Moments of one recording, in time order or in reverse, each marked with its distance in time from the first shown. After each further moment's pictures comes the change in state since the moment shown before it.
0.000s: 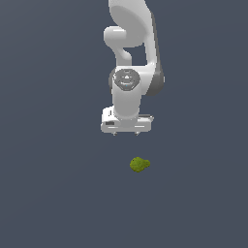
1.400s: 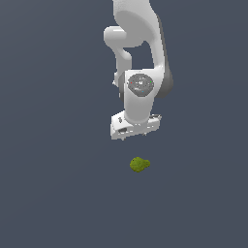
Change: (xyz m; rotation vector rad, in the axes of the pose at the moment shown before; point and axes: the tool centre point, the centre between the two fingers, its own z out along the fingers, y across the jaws) arm 0.011 -0.036 0.007 0.002 -0.010 -0.225
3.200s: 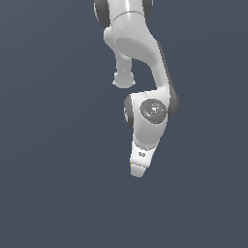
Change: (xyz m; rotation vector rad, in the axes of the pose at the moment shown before) arm 0.088 -0.006 0.028 -0.059 0.048 -1.009
